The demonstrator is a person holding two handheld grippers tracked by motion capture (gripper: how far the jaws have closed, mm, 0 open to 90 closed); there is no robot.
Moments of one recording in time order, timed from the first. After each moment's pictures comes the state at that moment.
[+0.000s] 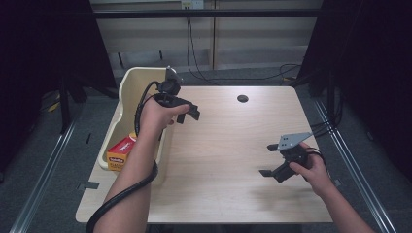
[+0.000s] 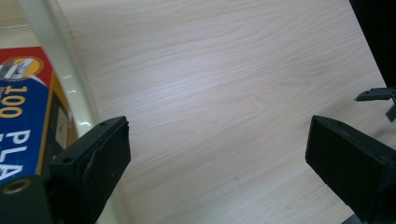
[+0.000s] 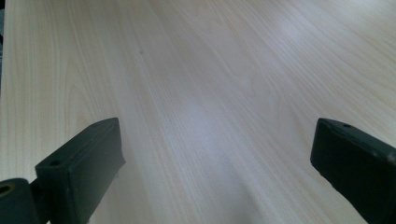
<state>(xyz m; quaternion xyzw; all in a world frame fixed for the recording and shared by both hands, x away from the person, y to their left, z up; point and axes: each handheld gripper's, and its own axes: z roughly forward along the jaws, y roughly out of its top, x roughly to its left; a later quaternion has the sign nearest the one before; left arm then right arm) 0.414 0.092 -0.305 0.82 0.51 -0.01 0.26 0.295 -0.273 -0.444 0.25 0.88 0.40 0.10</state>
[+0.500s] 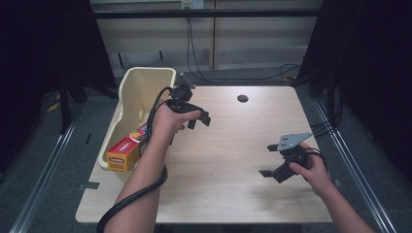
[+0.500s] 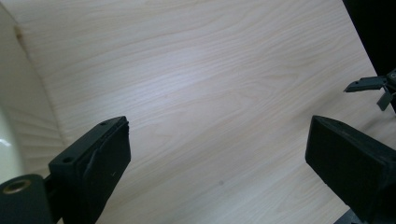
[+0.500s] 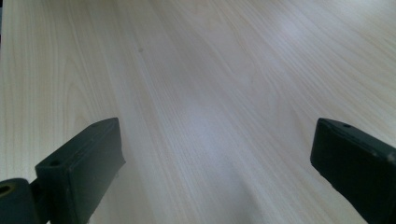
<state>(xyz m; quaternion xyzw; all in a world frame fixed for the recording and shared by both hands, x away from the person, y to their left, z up) 0.410 0.065 -0.326 0.83 0.49 -0.03 0.27 0.295 -0.273 -0.445 0.25 0.88 0.40 0.10</state>
